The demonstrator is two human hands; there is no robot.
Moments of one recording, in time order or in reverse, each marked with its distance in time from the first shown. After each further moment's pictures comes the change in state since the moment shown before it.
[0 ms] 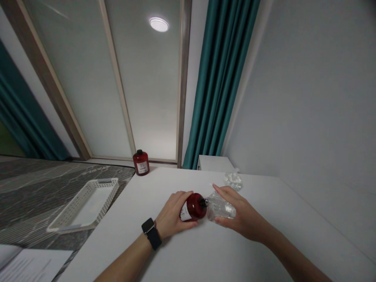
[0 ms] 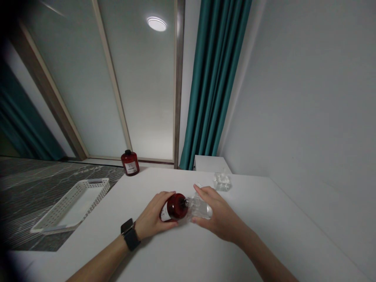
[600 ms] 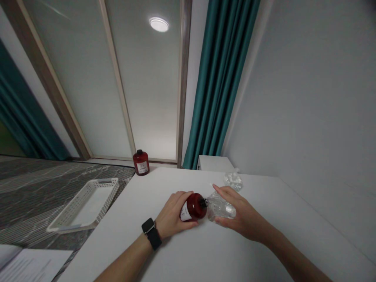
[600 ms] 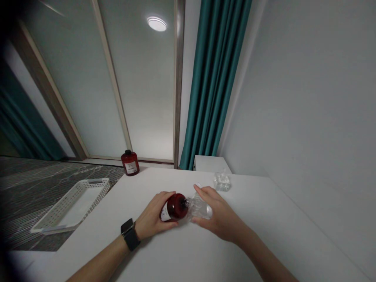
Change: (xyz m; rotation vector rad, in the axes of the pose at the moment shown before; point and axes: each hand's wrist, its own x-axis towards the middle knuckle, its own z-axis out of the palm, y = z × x) left_hand 0.001 0.001 0.000 -0.008 -0.006 -0.009; right_hand 0.000 -0.001 -0.001 0.010 0.006 -0.014
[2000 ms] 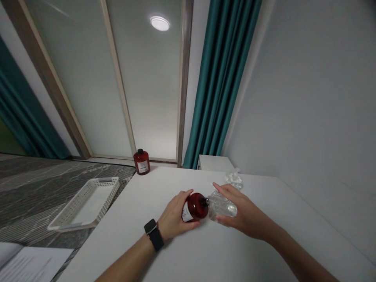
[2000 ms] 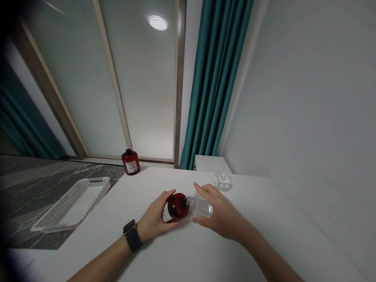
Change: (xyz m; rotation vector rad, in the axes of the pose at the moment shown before) left_hand 0.000 0.004 0.007 -0.089 -0.001 -0.079; right_hand 0.007 -0.010 -0.011 0.017 -0.093 0.088
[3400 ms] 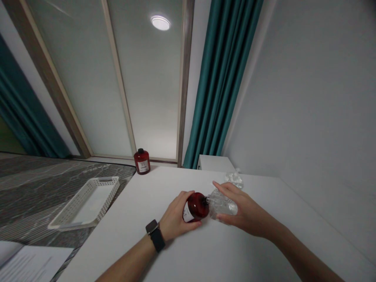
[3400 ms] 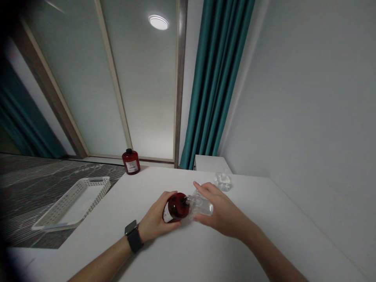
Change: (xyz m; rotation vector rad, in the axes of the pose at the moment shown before) left_hand 0.002 0.007 0.001 -0.106 0.025 -0.011; right_hand 0.005 -0.007 -0.008 -0.011 -0.024 0.017
